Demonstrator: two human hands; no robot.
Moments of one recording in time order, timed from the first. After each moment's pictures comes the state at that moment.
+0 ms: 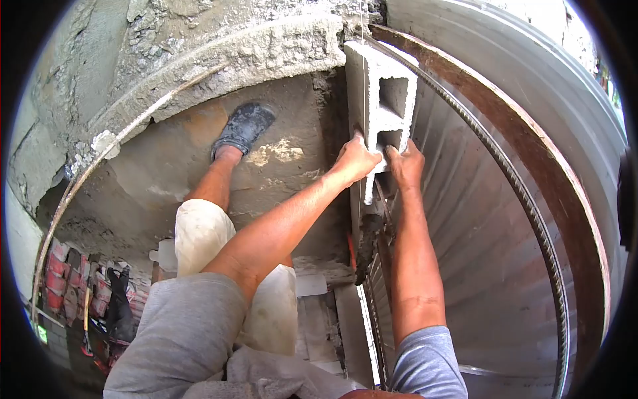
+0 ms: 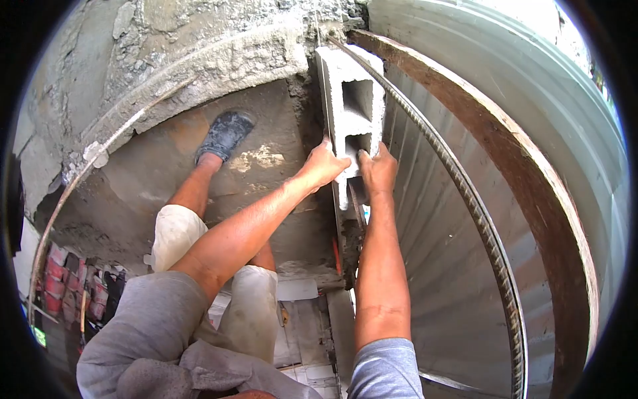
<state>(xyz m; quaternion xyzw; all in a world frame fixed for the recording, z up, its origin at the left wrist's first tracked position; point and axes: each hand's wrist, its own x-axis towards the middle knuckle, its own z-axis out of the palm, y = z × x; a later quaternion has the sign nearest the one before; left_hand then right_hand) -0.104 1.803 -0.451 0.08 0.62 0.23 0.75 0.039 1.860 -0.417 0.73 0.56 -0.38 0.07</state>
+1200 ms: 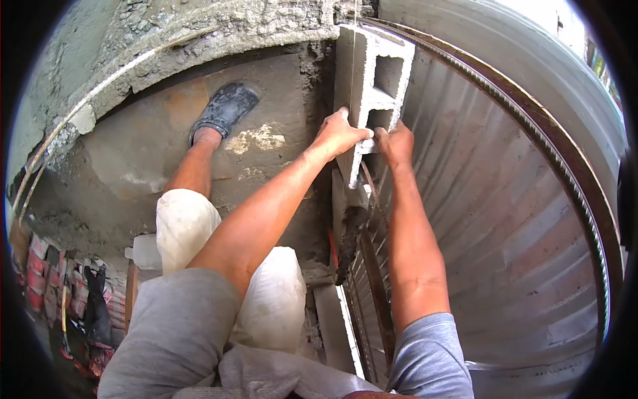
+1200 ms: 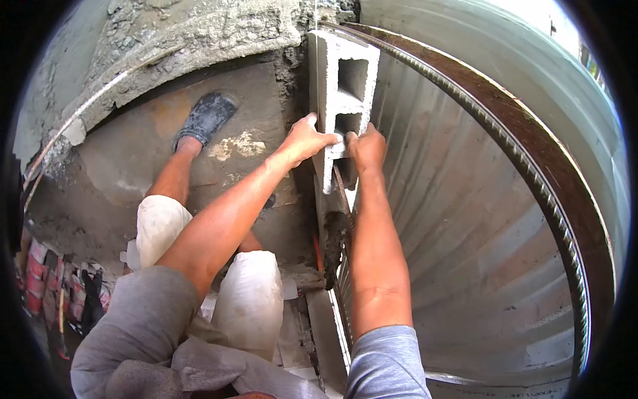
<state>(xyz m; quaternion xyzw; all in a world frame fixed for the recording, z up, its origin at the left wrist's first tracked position) -0.115 1.796 -0.464 0.11 0.63 0.22 0.73 0.047 1.864 -0.436 0.70 0.61 -0.32 0.17</state>
